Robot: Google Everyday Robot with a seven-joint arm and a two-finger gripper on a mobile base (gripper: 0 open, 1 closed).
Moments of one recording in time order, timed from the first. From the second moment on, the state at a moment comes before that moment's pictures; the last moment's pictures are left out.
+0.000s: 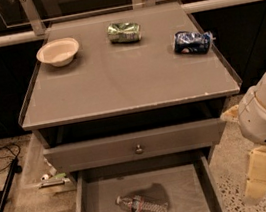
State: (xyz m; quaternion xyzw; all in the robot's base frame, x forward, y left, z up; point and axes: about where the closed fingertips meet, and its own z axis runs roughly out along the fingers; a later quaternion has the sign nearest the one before) arm 0.340 -0.193 0.829 -0.59 0.79 0.09 0.09
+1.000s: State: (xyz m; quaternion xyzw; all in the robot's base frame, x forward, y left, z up) arm 0.361 -0.197 0.720 -0.59 0.80 0.08 0.12
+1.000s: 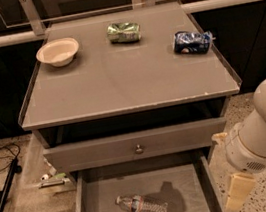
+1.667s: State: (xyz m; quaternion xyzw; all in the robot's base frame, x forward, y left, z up) arm 0.550 -0.254 0.652 -0.63 0.75 -0.04 0.20
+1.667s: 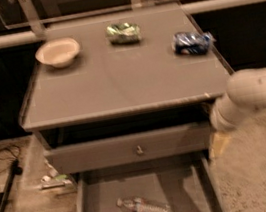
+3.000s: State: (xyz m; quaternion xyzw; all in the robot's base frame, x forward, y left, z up) arm 0.523 -0.260 0.647 -0.63 0.75 -0.03 0.20
